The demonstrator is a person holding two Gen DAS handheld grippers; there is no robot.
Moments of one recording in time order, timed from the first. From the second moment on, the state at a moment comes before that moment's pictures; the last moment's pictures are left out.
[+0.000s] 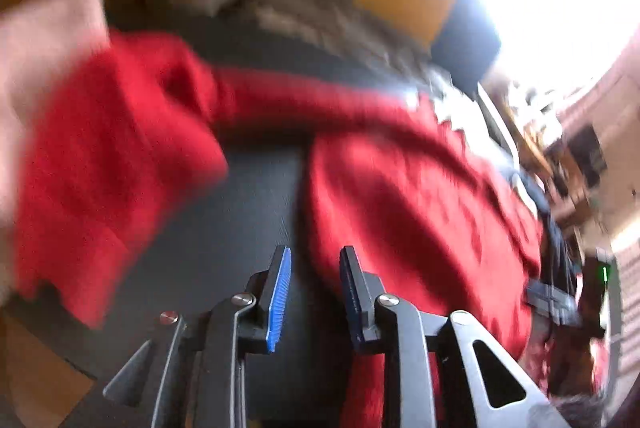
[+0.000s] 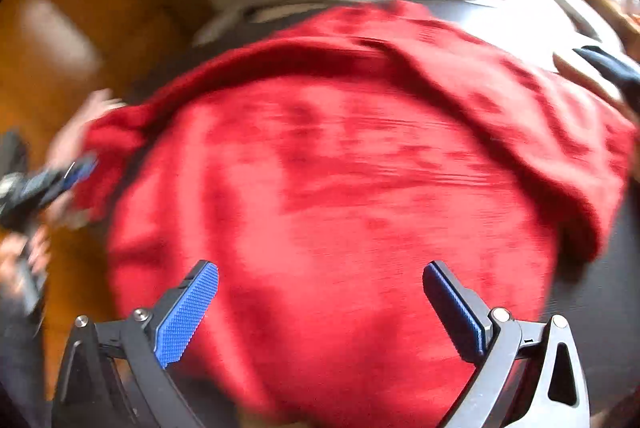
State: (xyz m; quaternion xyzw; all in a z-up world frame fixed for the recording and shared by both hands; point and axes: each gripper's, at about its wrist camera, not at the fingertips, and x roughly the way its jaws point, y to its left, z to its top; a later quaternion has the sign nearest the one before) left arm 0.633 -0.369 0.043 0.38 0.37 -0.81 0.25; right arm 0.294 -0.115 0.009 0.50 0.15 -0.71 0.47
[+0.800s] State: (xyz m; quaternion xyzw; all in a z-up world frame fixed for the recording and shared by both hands) left arm 0.645 -0.310 0.006 0.40 0.36 -0.79 0.29; right arm 0.161 -0.144 -0.013 0.45 0.21 -0.79 0.35
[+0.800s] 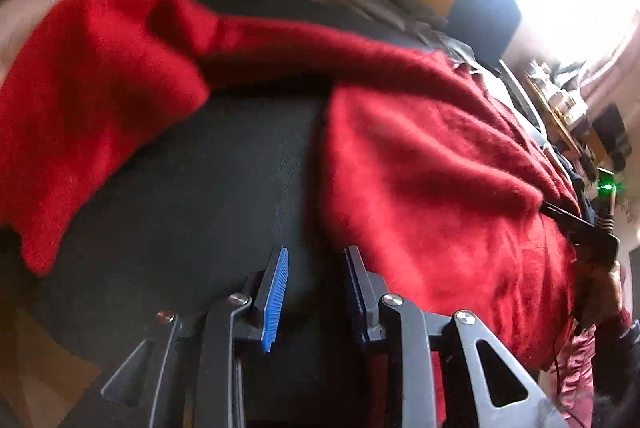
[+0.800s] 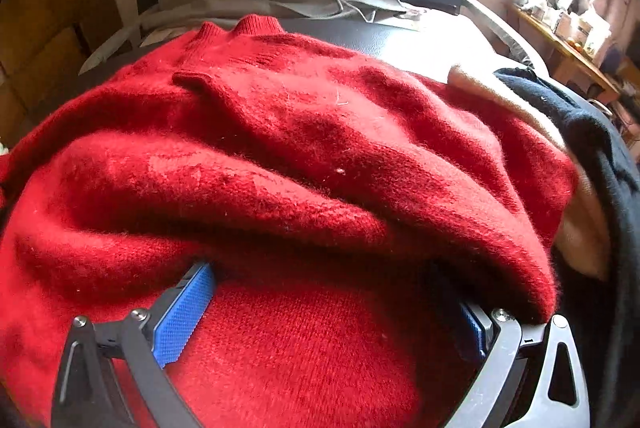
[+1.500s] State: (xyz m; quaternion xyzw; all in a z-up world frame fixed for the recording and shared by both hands) left arm 0.646 -0.318 -0.014 0.26 0.57 -0.78 -0.03; right arm 0.282 -0.146 -0.030 0.42 0.20 -0.78 0.42
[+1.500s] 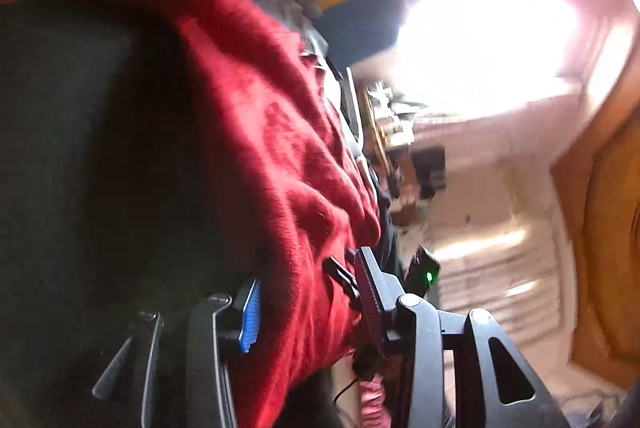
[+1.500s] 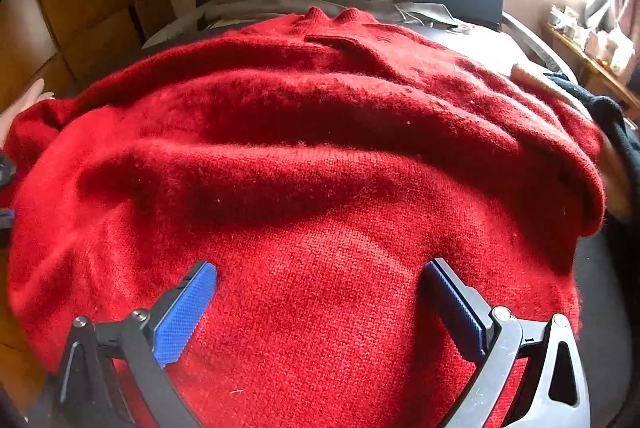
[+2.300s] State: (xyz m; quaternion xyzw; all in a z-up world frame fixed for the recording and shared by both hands) left arm 0.641 -0.313 -0.046 0.32 0.52 -0.78 0.12; right arm 0.283 -0.130 -0.031 0.39 0.16 -0.79 0.45
